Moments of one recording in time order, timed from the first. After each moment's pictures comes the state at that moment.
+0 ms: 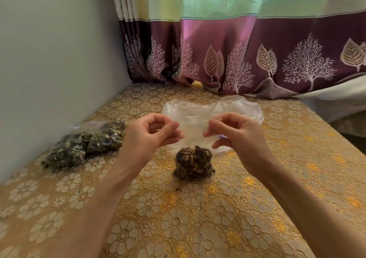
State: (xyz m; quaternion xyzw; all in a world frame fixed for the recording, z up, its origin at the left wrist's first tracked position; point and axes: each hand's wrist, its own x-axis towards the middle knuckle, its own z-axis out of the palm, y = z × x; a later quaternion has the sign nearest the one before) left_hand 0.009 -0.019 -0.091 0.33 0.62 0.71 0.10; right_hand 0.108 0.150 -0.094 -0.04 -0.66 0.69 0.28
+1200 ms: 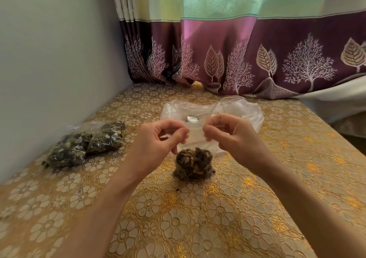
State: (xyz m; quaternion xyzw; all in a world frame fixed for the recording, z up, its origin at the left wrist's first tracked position) left_hand 0.021 -0.015 -0.088 0.42 0.70 0.58 0.02; right_hand 0.108 0.149 -0.091 0.02 -0.79 0.55 0.25
